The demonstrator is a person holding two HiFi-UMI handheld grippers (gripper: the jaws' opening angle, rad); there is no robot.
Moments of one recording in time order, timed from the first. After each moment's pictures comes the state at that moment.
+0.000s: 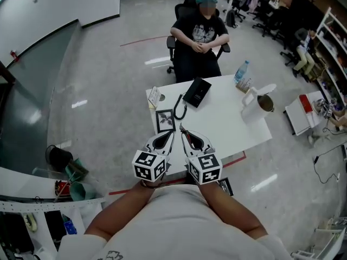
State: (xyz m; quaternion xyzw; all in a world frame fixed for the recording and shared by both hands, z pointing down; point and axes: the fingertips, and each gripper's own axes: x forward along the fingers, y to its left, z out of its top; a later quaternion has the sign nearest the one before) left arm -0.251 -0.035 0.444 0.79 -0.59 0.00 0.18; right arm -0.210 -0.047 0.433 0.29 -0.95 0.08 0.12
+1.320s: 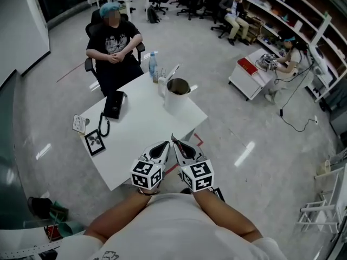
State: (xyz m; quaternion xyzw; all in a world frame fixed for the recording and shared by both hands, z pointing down) left arm 0.121 -0.088 0.459 0.90 -0.40 0.03 0.18; right arm 0.147 -0.081 0.442 0.46 -0.87 0.10 0.11
